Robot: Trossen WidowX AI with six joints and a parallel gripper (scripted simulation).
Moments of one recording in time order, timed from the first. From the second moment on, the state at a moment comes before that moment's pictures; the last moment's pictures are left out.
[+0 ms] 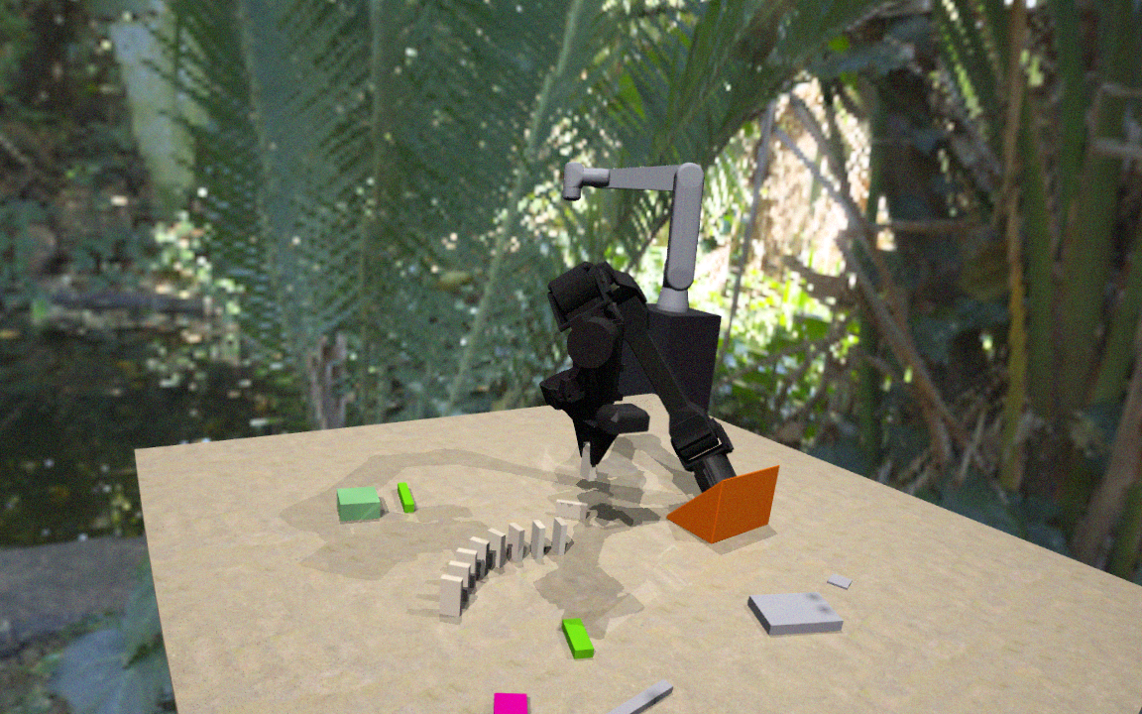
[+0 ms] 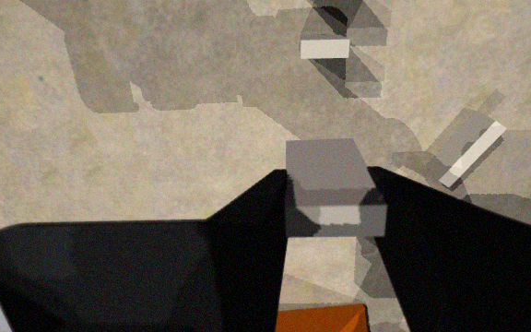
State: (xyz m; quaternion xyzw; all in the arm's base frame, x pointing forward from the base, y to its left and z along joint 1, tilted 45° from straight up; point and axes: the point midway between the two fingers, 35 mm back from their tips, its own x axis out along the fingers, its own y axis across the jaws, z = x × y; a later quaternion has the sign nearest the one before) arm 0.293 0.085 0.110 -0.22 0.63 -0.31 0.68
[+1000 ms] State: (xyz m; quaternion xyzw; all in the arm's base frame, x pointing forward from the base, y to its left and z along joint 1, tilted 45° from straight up) arm 0.296 0.012 0.043 -0.21 0.62 -0.32 0.68
